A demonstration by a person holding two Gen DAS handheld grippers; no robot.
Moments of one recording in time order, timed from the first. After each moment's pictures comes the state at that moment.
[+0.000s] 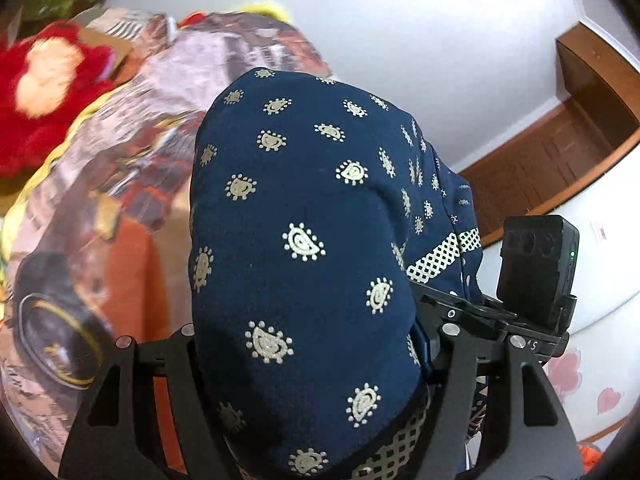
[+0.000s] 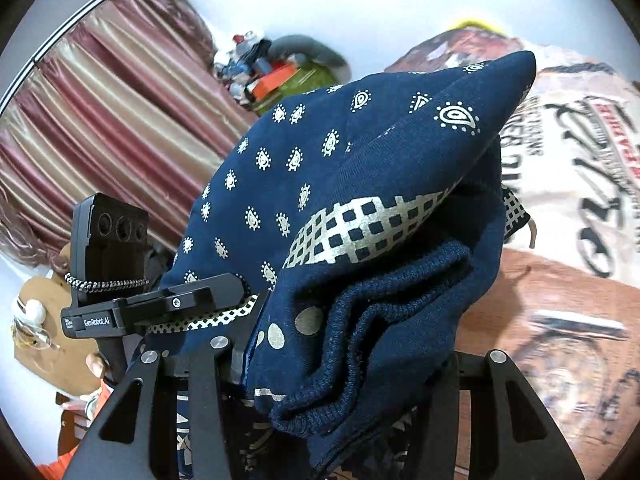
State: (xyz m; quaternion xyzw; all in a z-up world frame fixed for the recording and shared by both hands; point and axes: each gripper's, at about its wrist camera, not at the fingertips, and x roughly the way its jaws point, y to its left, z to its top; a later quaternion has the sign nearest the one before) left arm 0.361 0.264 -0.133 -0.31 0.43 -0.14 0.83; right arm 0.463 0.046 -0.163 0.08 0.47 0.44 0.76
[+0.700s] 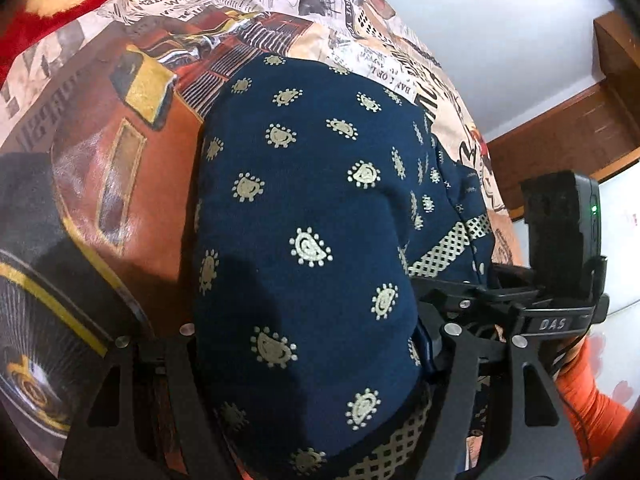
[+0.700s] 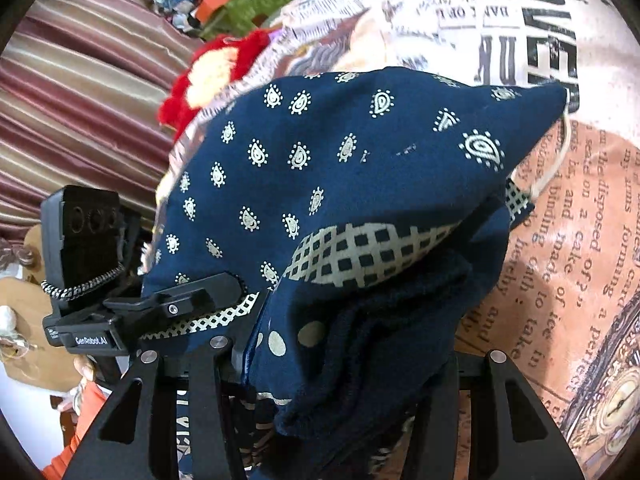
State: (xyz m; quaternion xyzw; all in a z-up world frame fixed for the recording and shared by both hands) left arm 0.375 0.283 -0.263 -0.29 0.51 -0.13 0.80; right arm 0.483 0.111 -0.298 0.03 0.60 0.38 0.70
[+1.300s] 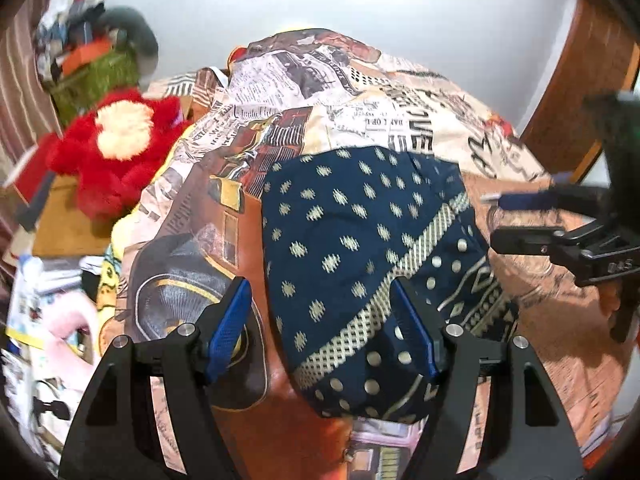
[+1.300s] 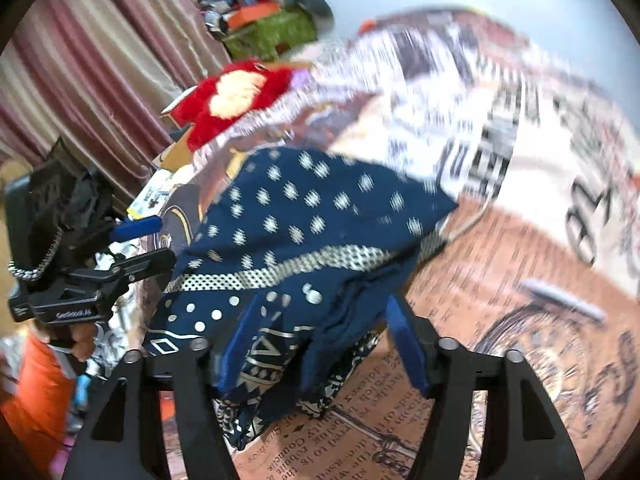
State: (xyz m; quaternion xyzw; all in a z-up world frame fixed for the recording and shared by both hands) left arm 0.309 0.251 -0.184 -0.06 0.44 -0.02 0.90; right arm 0.422 0.090 -0.203 -0.11 0.46 0.38 0.79
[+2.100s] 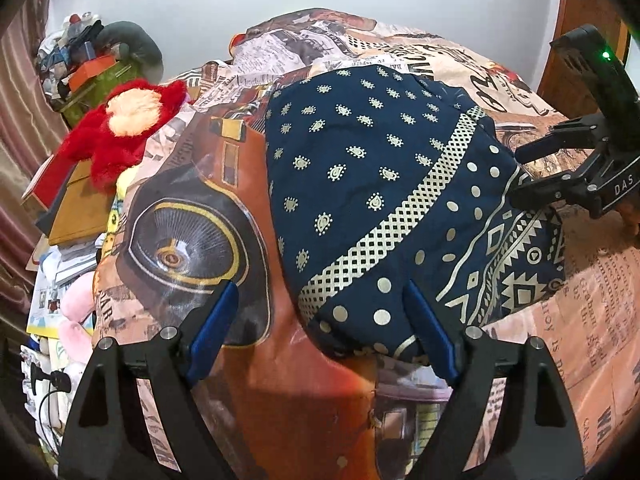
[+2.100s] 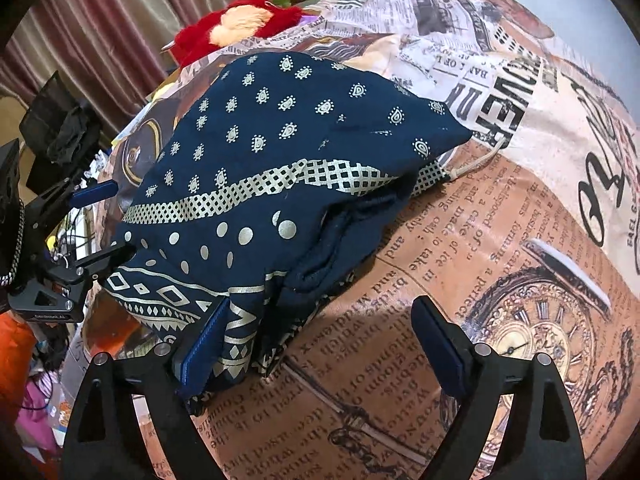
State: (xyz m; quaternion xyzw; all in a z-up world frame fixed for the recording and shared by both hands) left arm 0.252 0.237 -0.234 0.00 0.44 0.01 0.90; right arm 0.425 0.062 -0.264 -0.19 0.52 0.37 0.75
